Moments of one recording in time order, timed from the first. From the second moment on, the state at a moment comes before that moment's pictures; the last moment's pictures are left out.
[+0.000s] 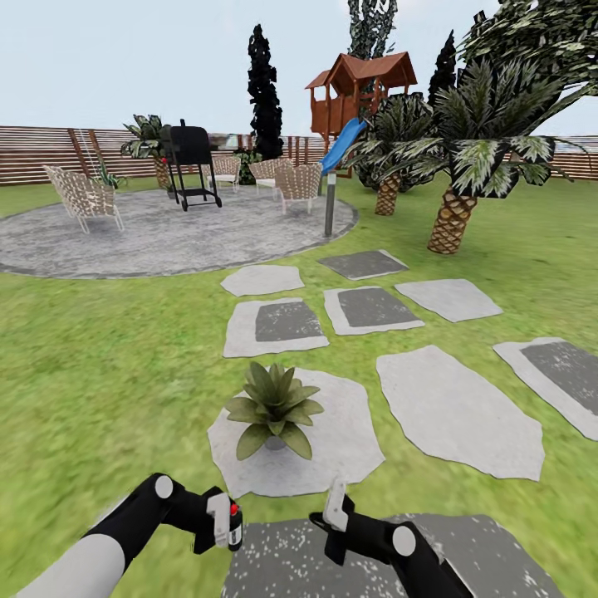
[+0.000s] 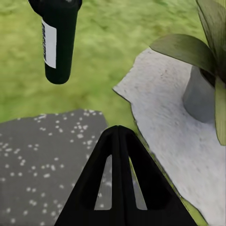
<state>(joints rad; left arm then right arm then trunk) -0.62 0.09 -0.06 -0.50 -0.83 -0.23 -1.03 -0.36 0.07 0.10 -0.77 0.65 -0.32 0.71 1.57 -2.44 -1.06</state>
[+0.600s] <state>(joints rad) -0.62 0.01 -0.06 -0.50 -0.90 -0.23 -1.03 -0.37 0.12 0.11 -0.78 0.65 -0.27 0.71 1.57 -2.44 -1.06</state>
